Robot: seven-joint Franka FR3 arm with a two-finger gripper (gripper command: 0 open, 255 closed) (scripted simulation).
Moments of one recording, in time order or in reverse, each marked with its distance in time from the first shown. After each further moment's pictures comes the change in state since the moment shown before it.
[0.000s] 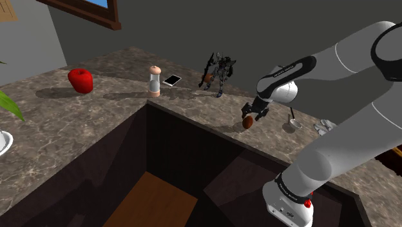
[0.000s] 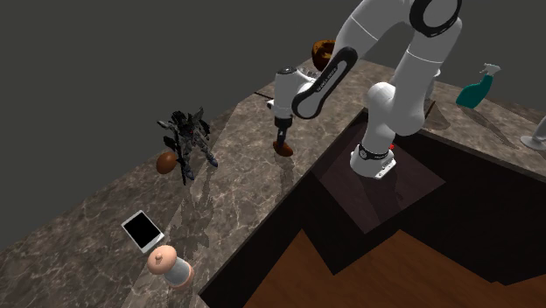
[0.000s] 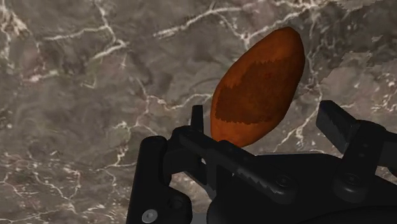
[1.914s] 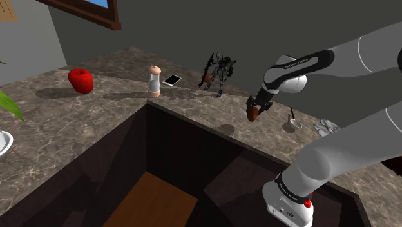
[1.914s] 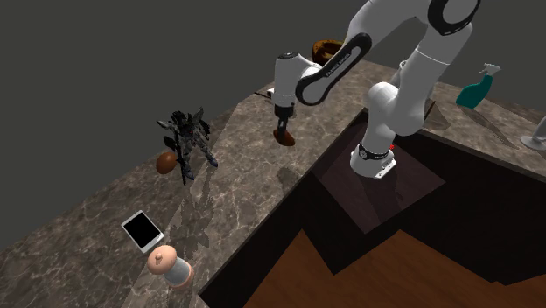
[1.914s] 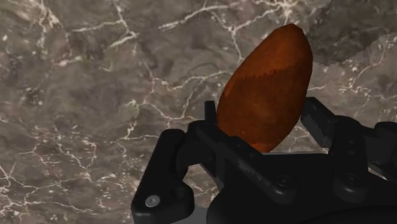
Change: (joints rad) arm -0.031 -0.148 0.022 0.031 -0.085 -0.170 0.073
